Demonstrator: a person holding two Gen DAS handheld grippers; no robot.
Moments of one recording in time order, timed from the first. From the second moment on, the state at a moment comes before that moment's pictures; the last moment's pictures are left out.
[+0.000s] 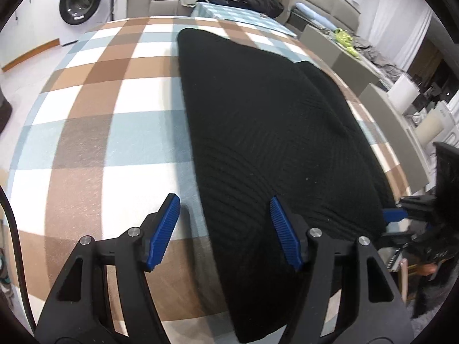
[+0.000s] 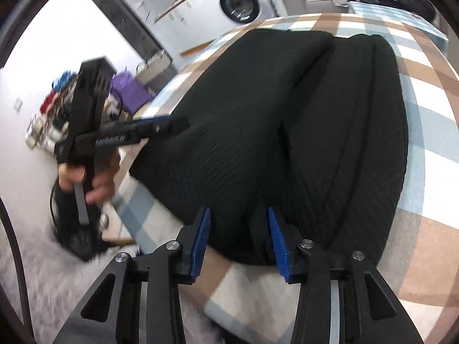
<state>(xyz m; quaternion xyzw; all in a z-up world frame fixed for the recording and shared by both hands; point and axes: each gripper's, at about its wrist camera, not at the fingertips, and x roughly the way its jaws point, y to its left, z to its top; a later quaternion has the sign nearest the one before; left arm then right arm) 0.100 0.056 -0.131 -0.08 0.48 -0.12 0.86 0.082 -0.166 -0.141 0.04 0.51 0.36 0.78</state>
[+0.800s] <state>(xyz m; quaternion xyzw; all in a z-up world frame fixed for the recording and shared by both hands) 0.094 0.032 -0.114 -0.04 0.47 -0.14 0.87 0.152 -0.190 -0.139 0.13 0.49 0.23 0.83</state>
